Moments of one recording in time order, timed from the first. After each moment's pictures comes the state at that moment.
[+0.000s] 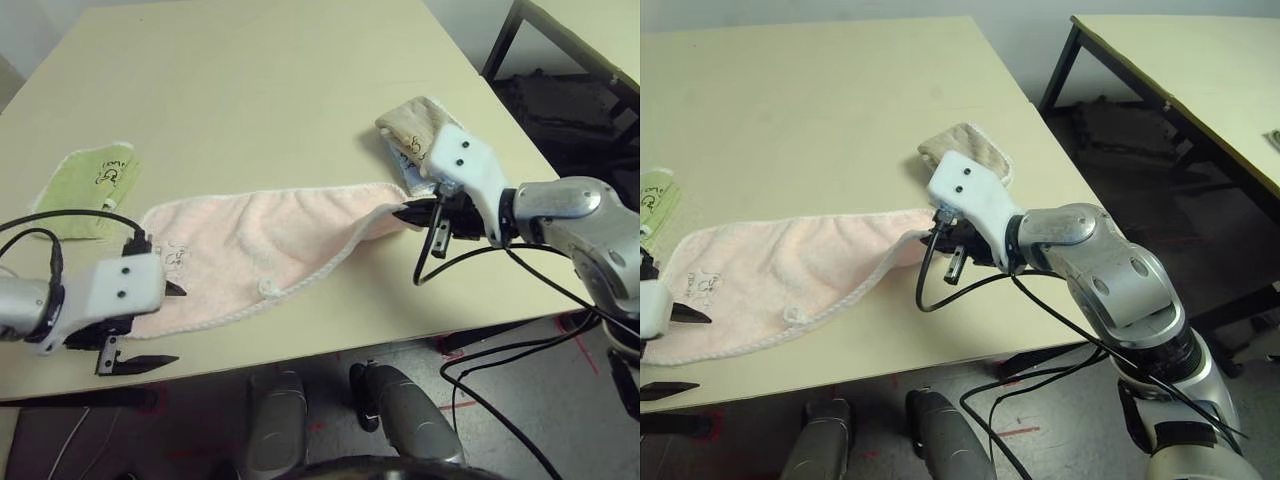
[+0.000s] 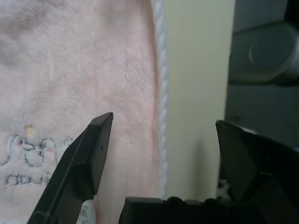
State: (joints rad) left arm 0.37 1.23 0.40 -0.38 -0.12 0.15 -1.34; right arm -0.68 -0.76 0.22 -0.58 0.36 1.13 0.85
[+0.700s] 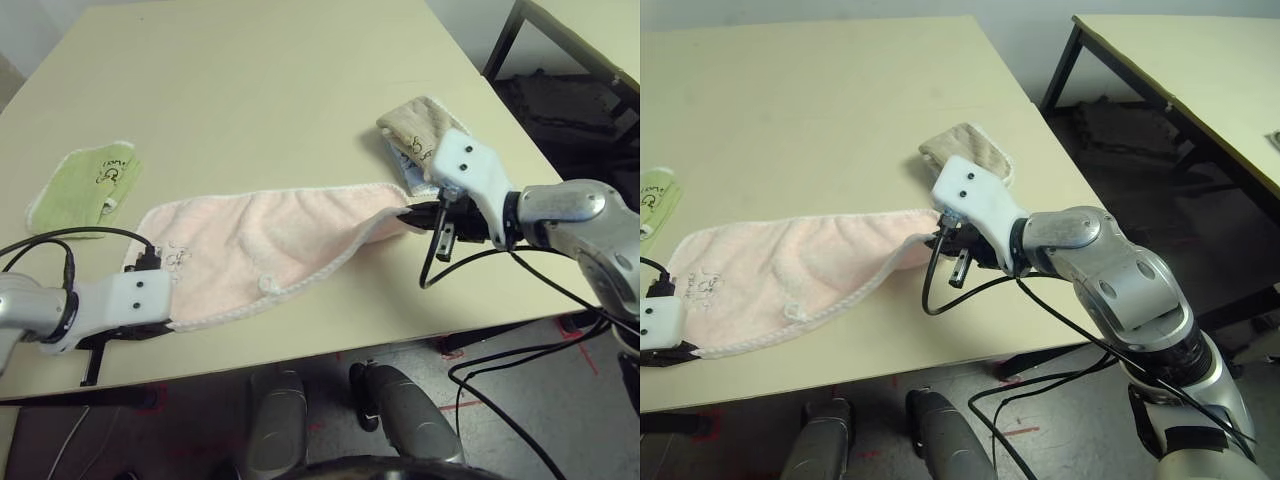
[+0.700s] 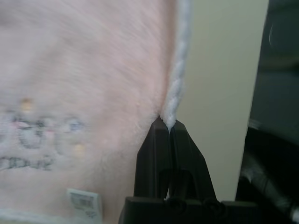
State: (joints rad) left arm 0.20 1.26 0.37 -0.22 -0.24 0.22 -1.38; right arm -0.66 -0.84 0.22 -0.56 0.38 1.02 0.90
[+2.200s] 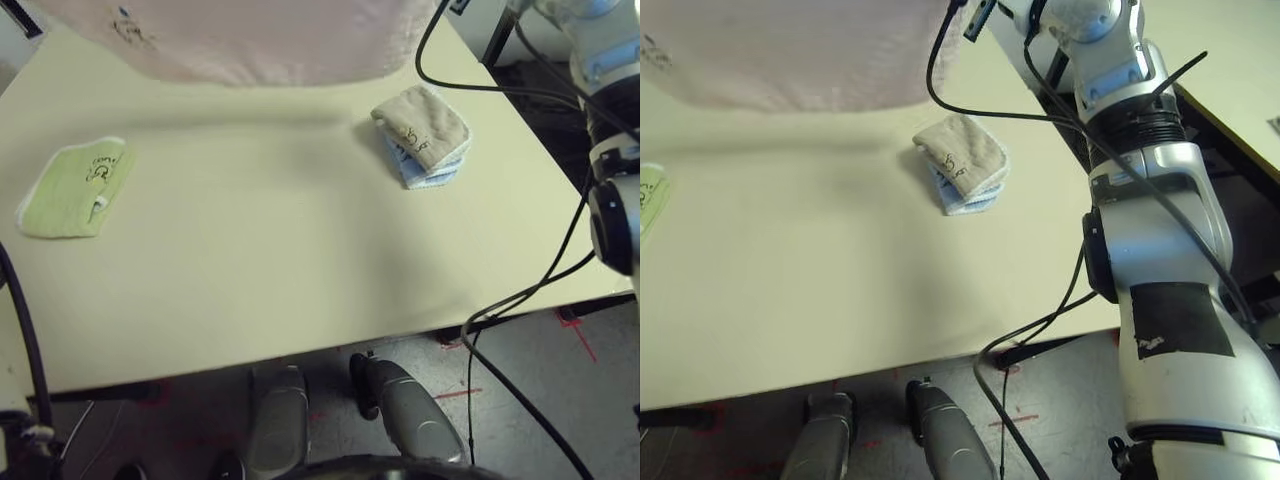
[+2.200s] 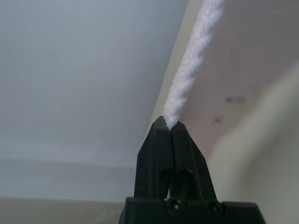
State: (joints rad) left arm -1.52 1.15 -0.31 1.16 0.36 -0.43 -0.78; right arm -1.39 -0.61 0.29 0.90 -0.18 -0.43 0.58
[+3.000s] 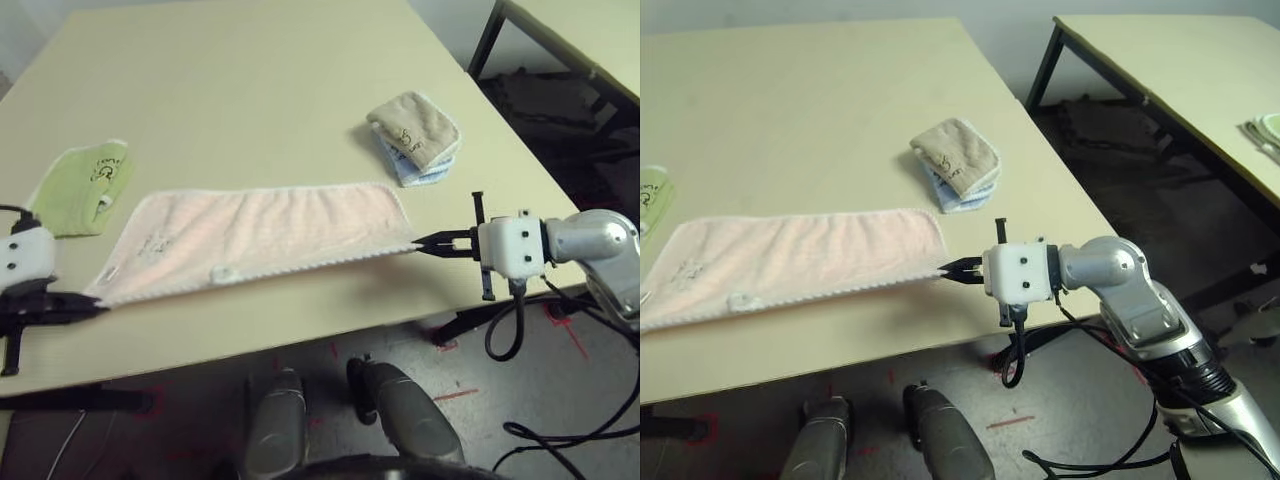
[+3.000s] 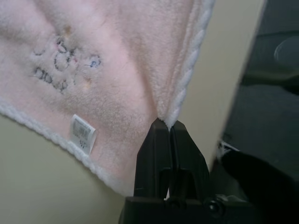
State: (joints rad) left arm 0.52 1.22 0.71 -0.03 -0.30 0.15 -1.47; right arm -0.36 -0.92 0.22 -0.19 0.26 -0.07 1.17
